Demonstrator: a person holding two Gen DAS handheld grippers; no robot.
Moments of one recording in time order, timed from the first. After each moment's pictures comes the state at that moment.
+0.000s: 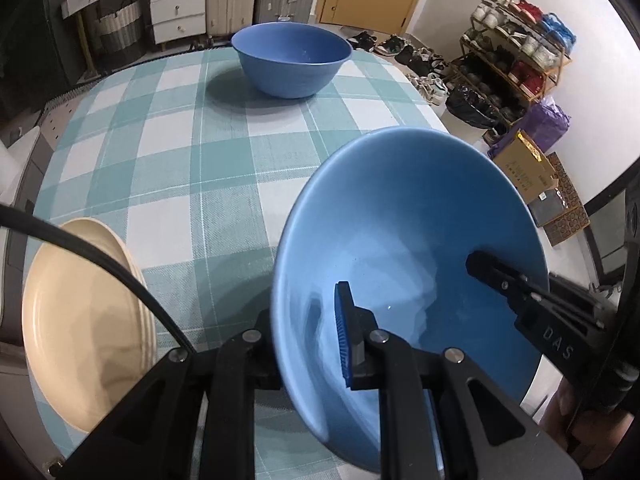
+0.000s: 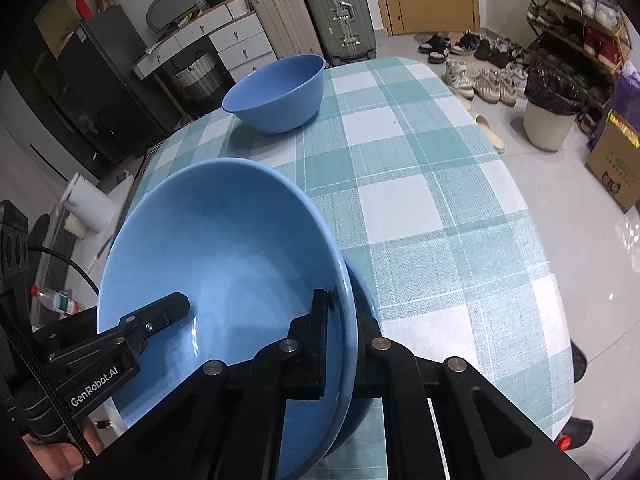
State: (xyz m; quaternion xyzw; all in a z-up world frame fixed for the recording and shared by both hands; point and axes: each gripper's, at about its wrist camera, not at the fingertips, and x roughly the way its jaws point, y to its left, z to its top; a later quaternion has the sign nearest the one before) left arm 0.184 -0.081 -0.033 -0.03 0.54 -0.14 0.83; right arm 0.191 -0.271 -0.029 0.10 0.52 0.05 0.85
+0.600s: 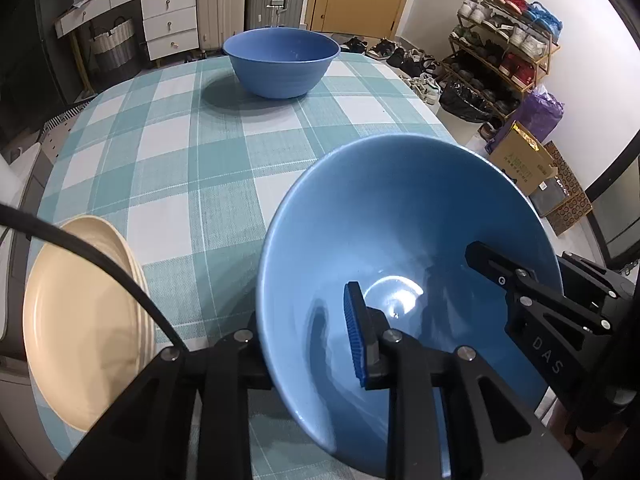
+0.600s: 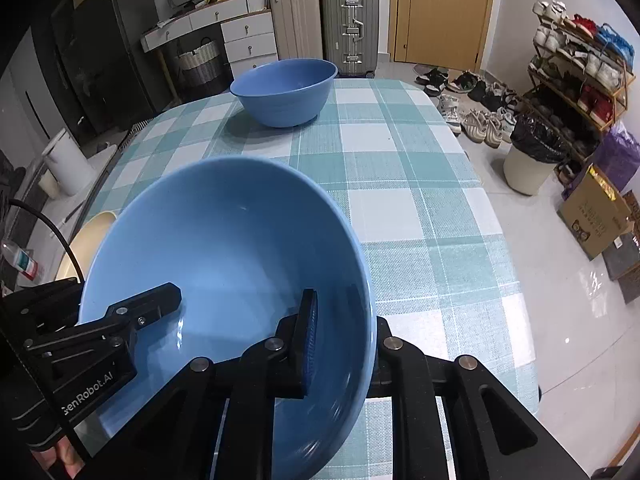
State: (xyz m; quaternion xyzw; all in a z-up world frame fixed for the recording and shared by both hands) left arm 0.167 -0.083 -0.039 -0.01 0.52 -0.15 0.84; right arm 0.172 -0.247 -0.032 0.00 0.49 0.02 0.87
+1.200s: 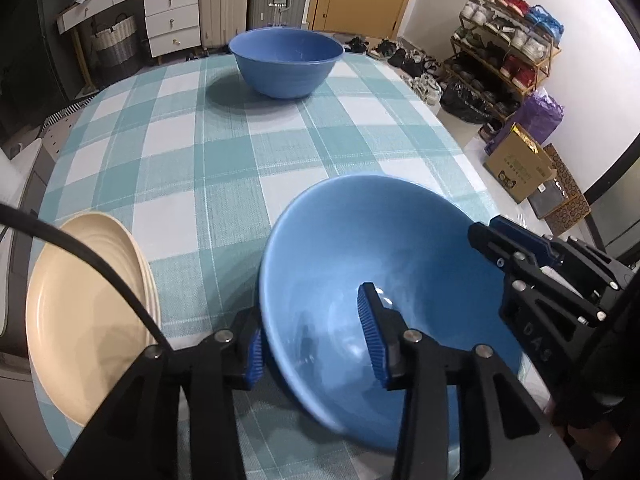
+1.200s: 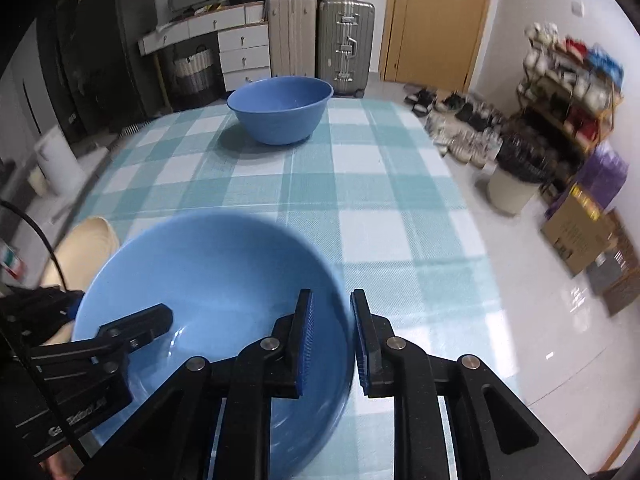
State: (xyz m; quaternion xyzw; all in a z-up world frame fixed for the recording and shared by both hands) left arm 0.165 -0.077 -0.033 -0.02 0.52 -0.15 0.84; right arm 0.170 -0.233 -0.022 -0.05 0.46 0.00 0.88
